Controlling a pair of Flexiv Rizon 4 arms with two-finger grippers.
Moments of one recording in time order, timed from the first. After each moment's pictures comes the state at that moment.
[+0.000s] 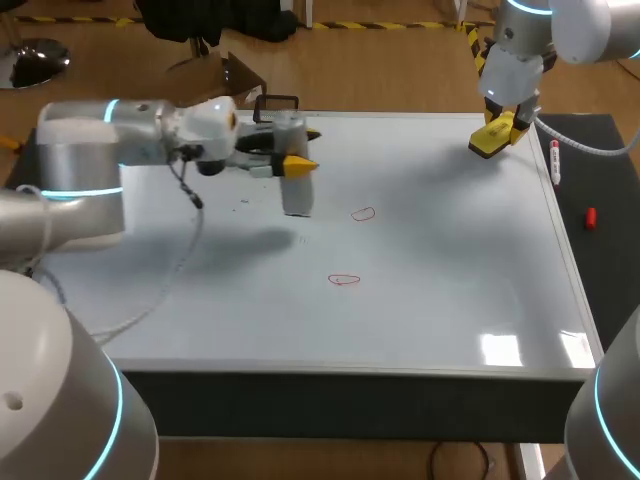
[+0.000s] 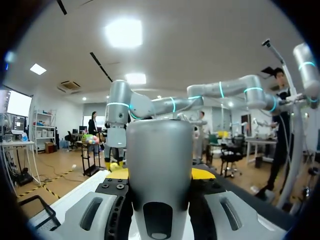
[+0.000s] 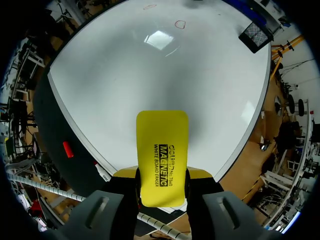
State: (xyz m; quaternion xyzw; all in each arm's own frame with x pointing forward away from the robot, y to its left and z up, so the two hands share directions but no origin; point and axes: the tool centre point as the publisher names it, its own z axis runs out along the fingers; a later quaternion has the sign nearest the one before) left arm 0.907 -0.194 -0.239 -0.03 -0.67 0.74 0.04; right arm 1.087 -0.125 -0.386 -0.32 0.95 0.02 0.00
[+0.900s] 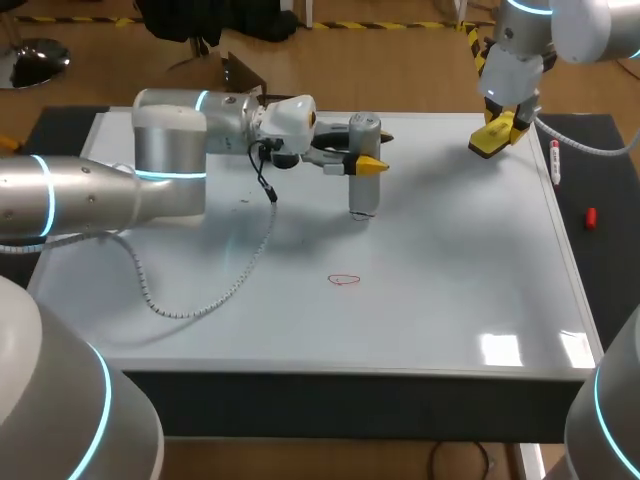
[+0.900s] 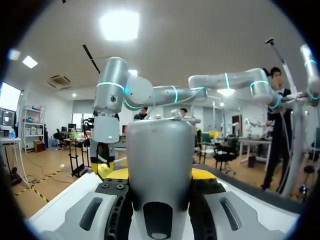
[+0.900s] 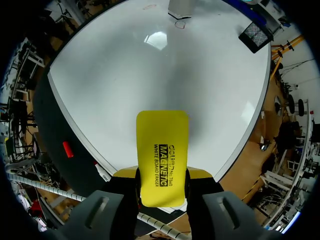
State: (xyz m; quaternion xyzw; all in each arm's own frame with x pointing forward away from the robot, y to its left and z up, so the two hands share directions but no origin) left arm 0.934 -0.298 -0.269 -0.06 -0.67 0.74 0.08; right arm 1.087 -0.125 -0.386 -0.32 0.95 0.02 0.00
